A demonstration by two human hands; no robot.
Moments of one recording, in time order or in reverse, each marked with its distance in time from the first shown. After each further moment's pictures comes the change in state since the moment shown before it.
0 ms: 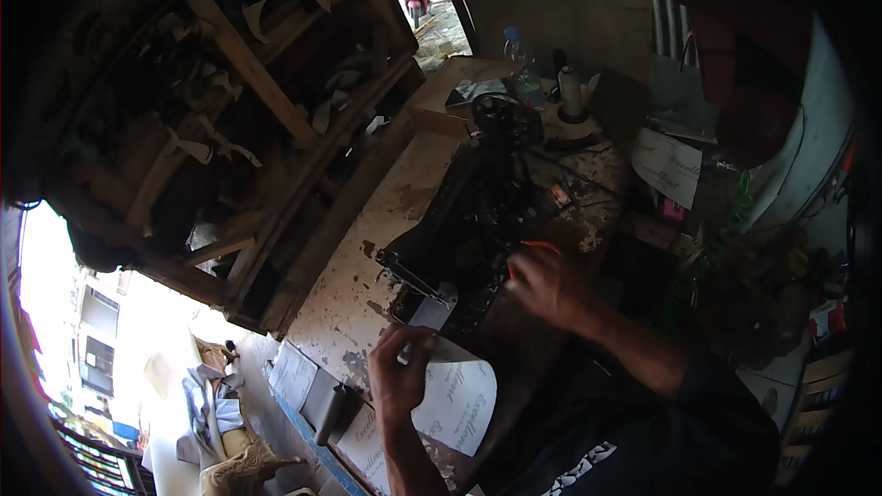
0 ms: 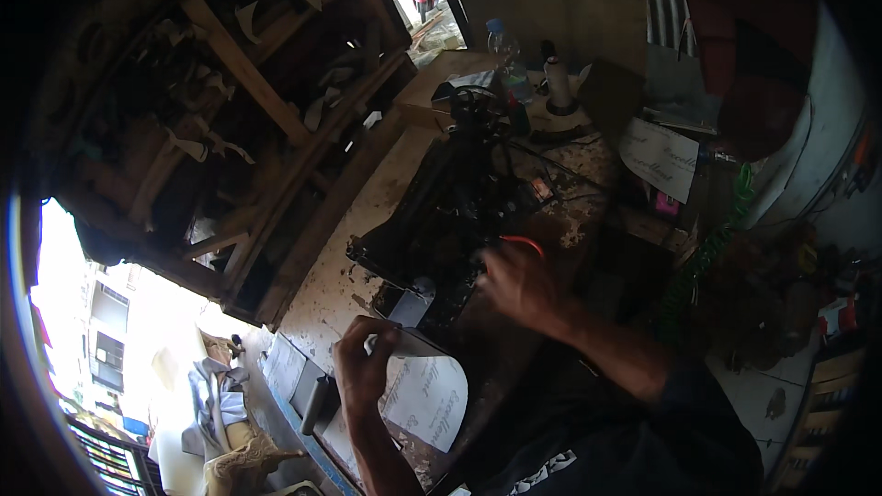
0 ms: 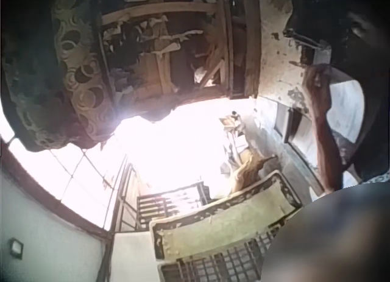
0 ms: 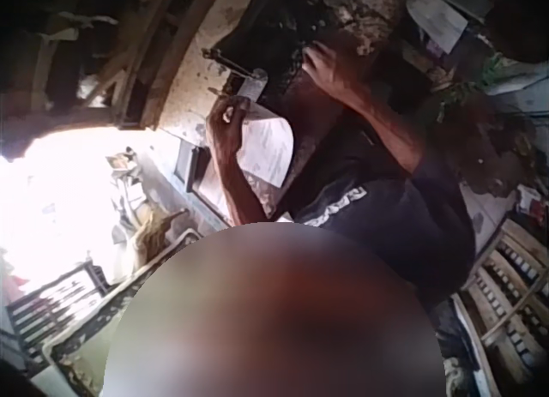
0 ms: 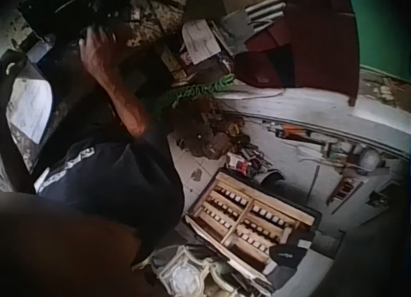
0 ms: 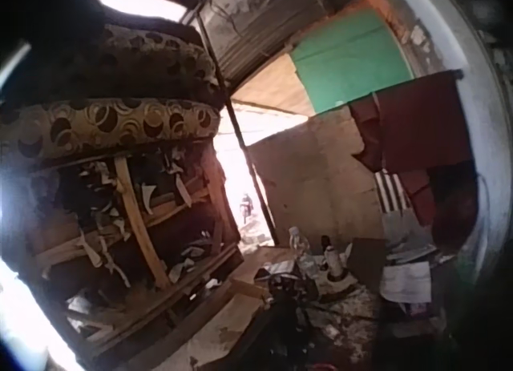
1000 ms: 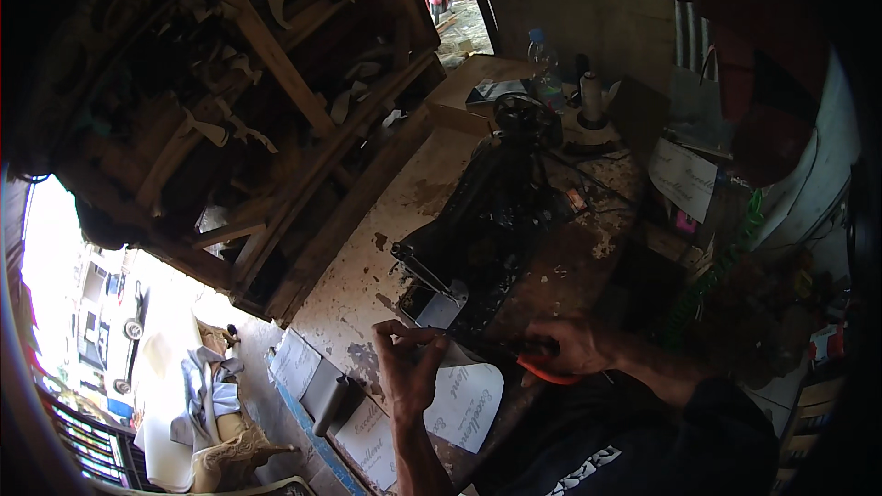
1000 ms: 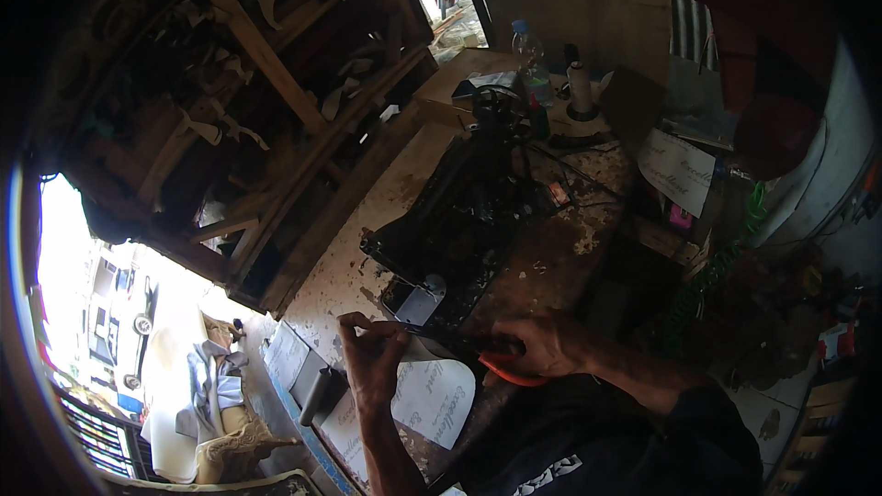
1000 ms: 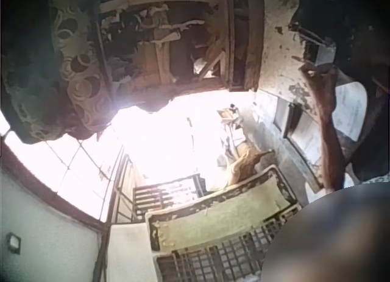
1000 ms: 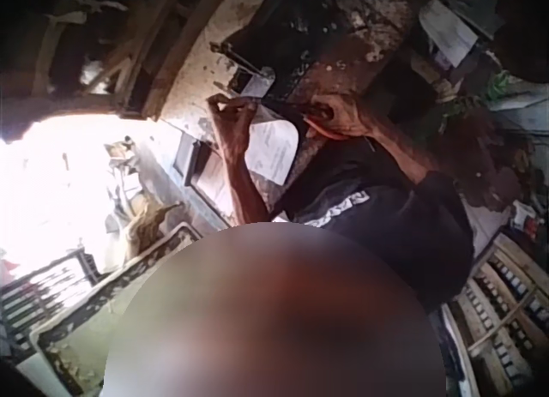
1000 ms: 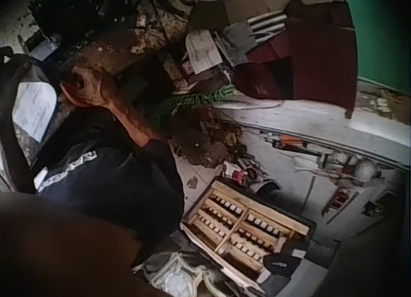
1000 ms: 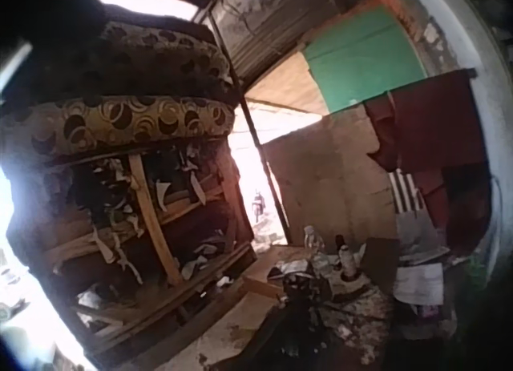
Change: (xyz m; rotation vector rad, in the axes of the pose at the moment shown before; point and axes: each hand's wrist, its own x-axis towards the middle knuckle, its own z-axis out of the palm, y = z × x) left_hand -0.012 -0.010 0.021 -0.607 0.105 -0.197; right_hand -0.037 -0.027 -0.041 0.269 -0.629 0.134
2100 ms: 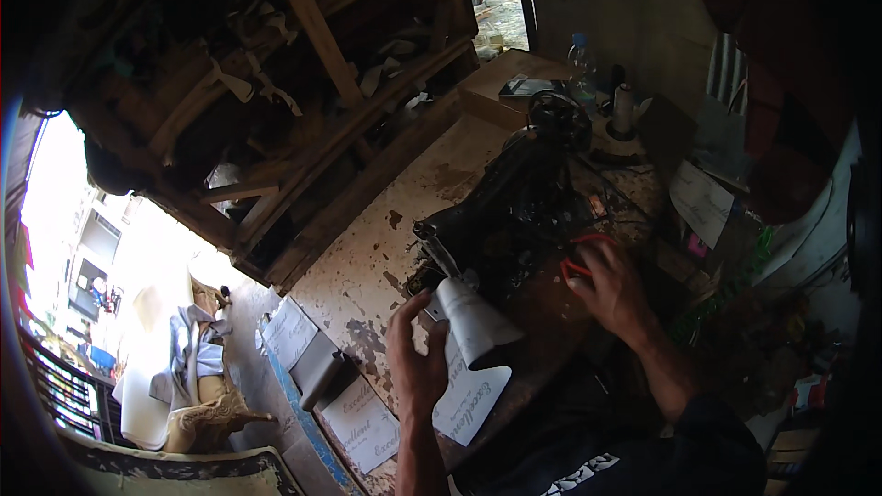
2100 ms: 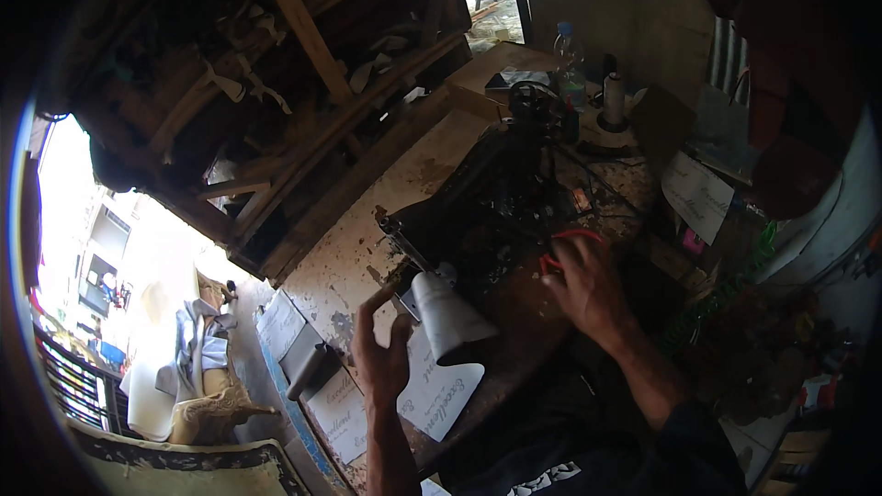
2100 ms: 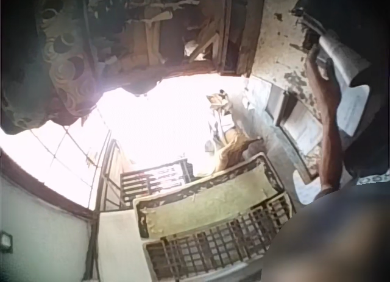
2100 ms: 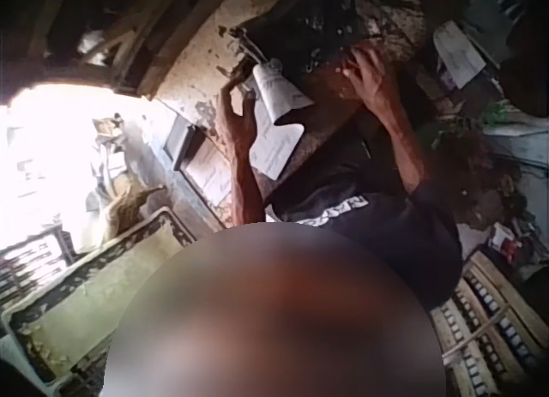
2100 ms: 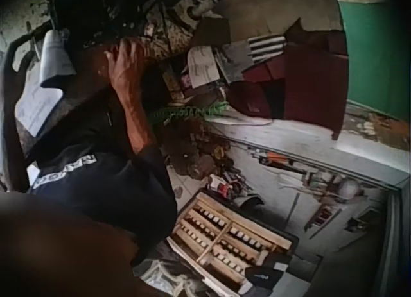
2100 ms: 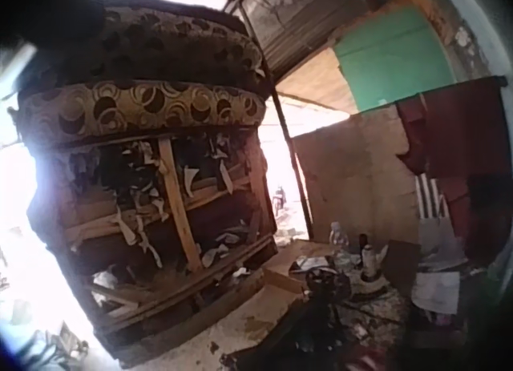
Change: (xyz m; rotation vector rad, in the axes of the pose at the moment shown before) left_hand -0.014 -0.001 0.006 0.569 0.207 0.219; right_hand 0.018 0.032 -0.028 -0.518 0.584 -0.010
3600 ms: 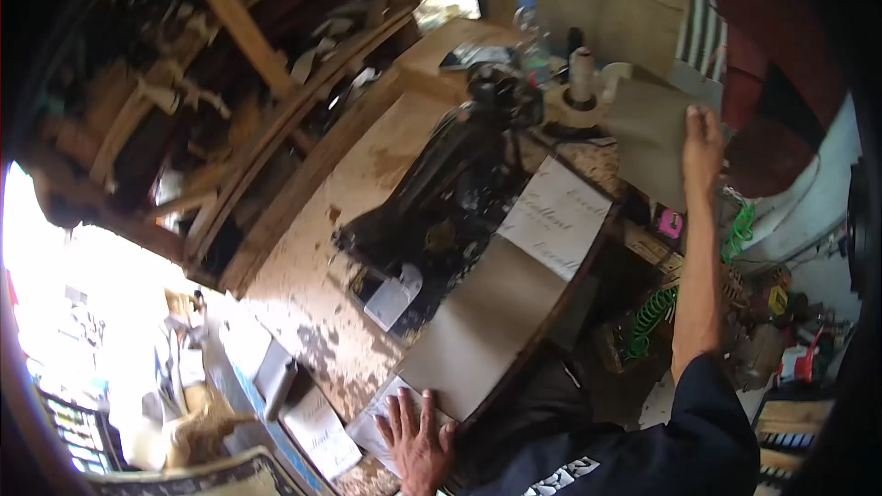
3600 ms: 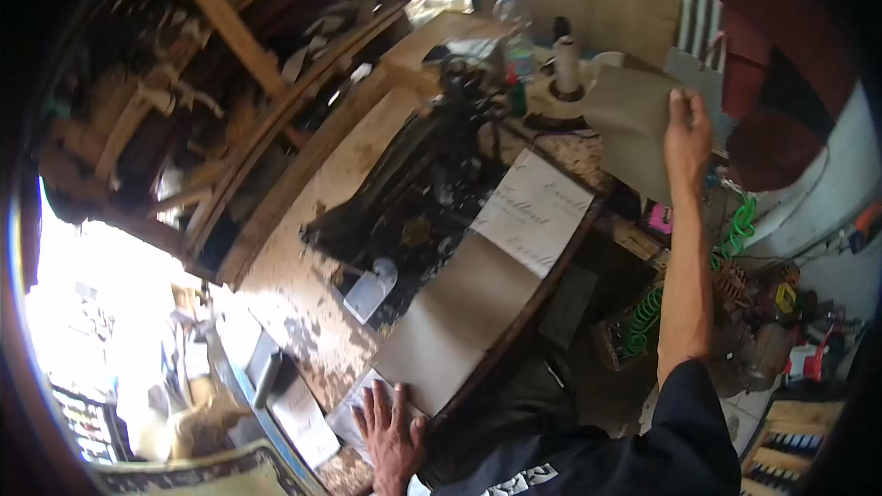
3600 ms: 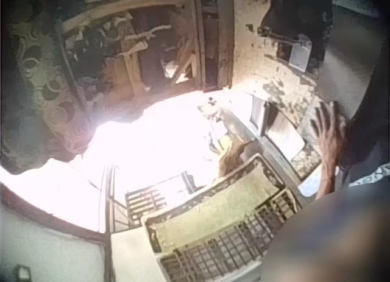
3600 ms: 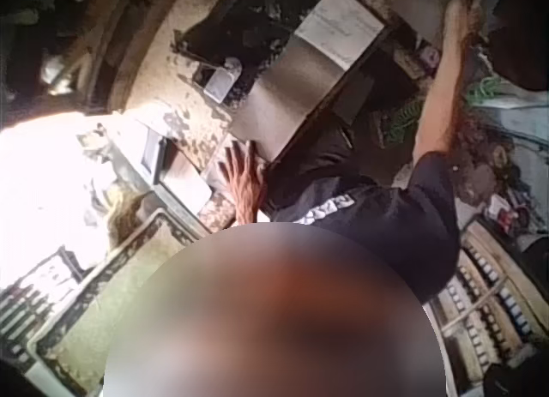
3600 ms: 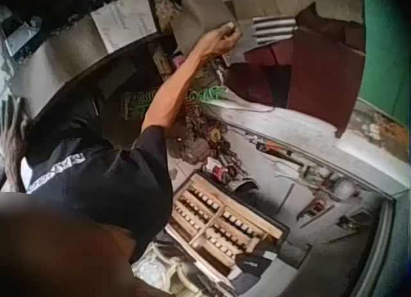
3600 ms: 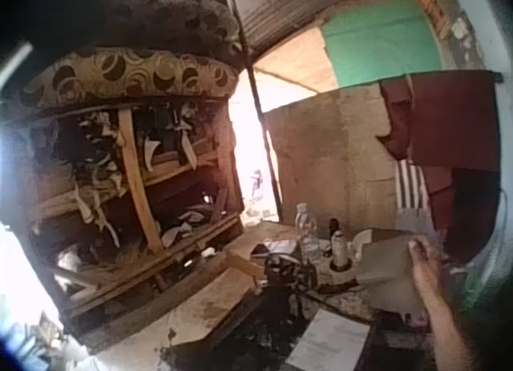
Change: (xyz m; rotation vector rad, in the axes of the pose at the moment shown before) left_hand -0.151 -0.023 0.007 0.707 -0.515 -0.122; right_hand 0.085 0.219 -0.107 0.058 0.831 0.422
